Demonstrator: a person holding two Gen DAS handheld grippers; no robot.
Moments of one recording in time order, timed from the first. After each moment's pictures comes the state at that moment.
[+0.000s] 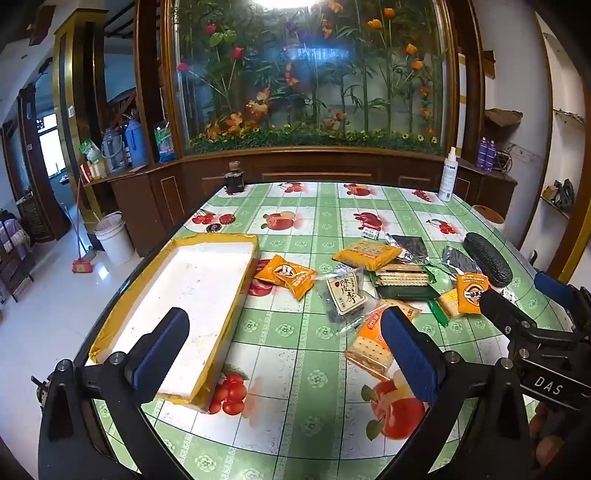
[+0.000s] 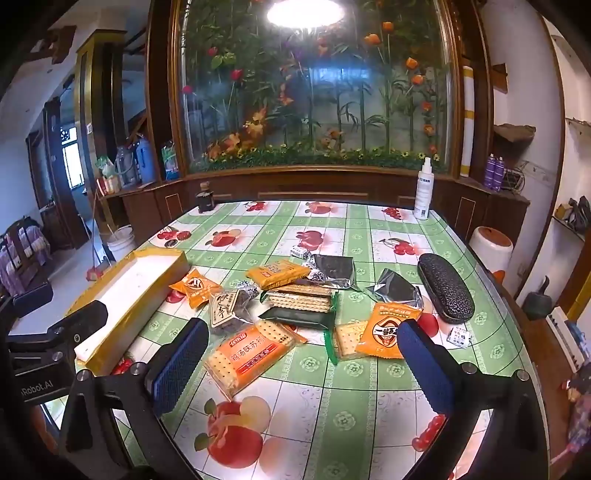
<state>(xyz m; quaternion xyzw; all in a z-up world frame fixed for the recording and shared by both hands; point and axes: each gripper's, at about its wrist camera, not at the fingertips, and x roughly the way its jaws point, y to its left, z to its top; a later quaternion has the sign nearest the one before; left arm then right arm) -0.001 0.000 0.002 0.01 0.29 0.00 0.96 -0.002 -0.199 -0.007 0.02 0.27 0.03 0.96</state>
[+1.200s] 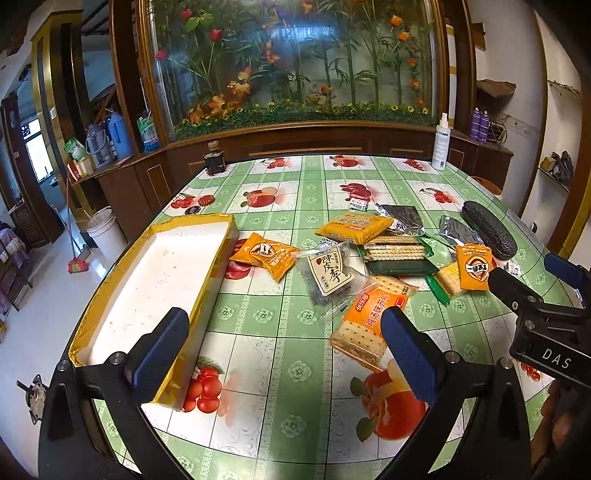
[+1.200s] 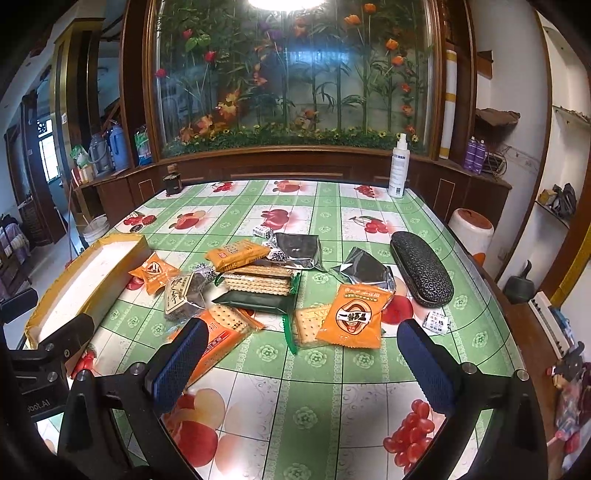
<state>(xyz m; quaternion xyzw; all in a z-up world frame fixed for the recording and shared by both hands) 0.018 -0.031 -0.028 0.06 0.34 -0.01 0.94 0.018 -0.224 -0.030 0.01 0.31 -0.02 0.95</state>
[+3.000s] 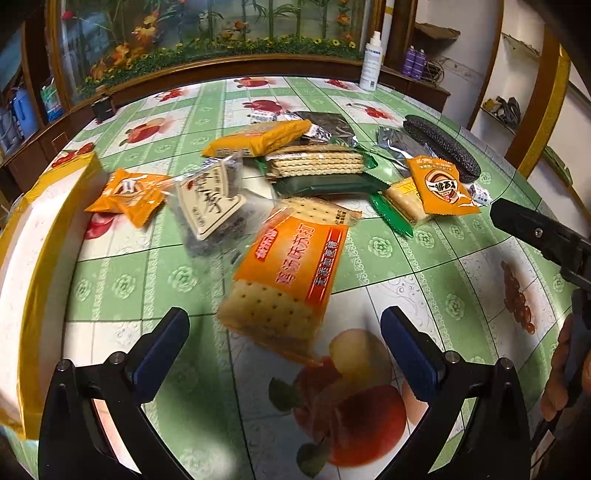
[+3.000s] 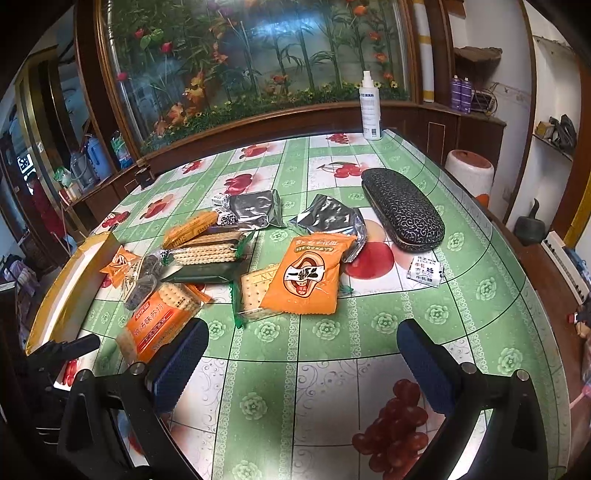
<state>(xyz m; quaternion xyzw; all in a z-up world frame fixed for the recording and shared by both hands) 0.069 -0.080 -0.118 0.07 0.45 -0.17 0.87 0.040 -0.293 -0.077 0.10 0.37 -0.02 0.92</state>
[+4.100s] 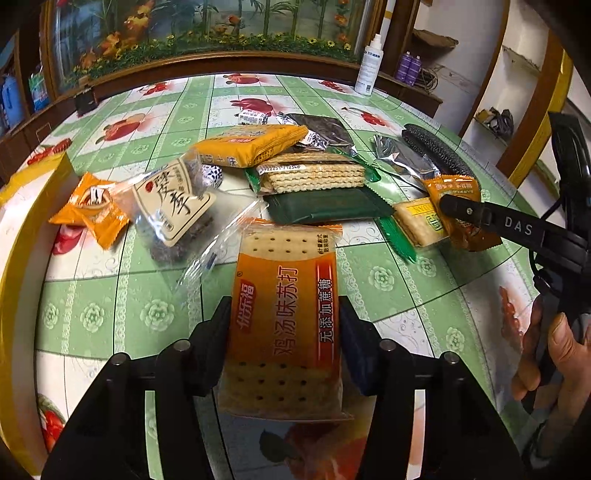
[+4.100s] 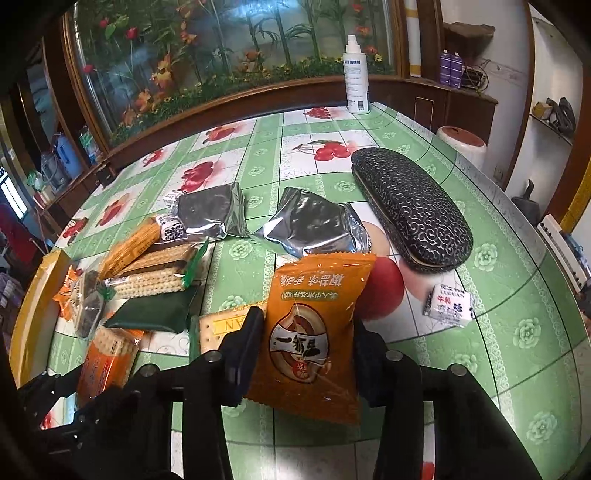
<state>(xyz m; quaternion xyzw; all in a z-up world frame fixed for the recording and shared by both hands) 0.091 -0.076 -0.122 0.03 0.46 -0.20 0.87 0.106 -0.313 -0.105 0.12 0.41 -0.06 0.90</state>
